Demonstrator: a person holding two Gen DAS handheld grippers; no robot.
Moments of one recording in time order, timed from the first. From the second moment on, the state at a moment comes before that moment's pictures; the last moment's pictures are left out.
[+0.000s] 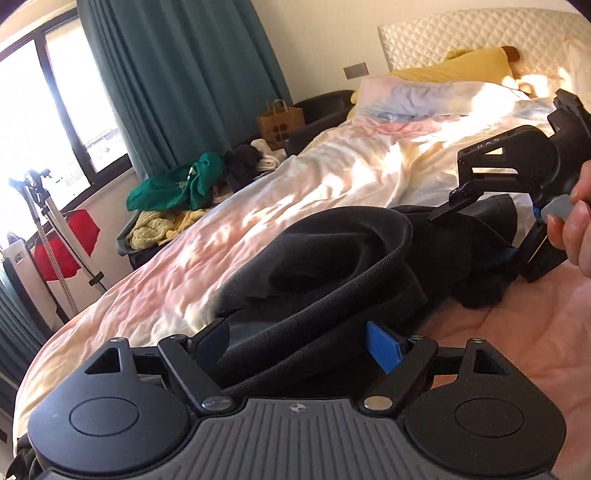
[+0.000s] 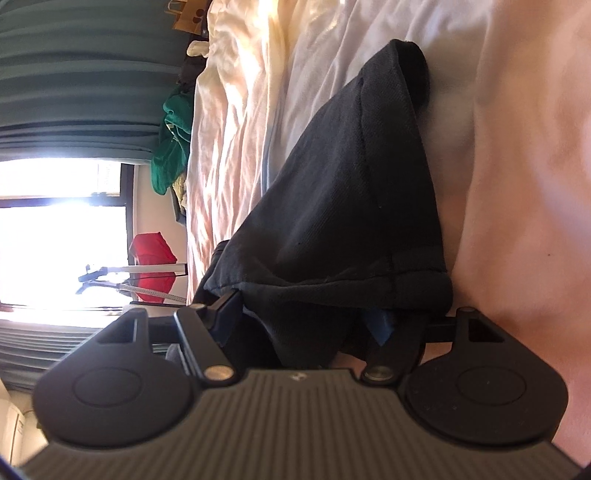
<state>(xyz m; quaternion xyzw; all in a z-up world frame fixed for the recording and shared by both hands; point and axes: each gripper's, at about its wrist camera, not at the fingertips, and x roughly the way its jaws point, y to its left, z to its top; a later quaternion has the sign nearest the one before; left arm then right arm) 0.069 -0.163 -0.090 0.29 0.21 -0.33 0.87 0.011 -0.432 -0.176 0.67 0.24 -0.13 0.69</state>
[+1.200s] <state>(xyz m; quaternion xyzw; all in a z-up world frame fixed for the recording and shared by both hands) 0.007 0.105 0.020 -0.23 0.07 -0.23 0.94 0.078 -0.404 -0.108 0.47 0.22 -0.14 0.84</state>
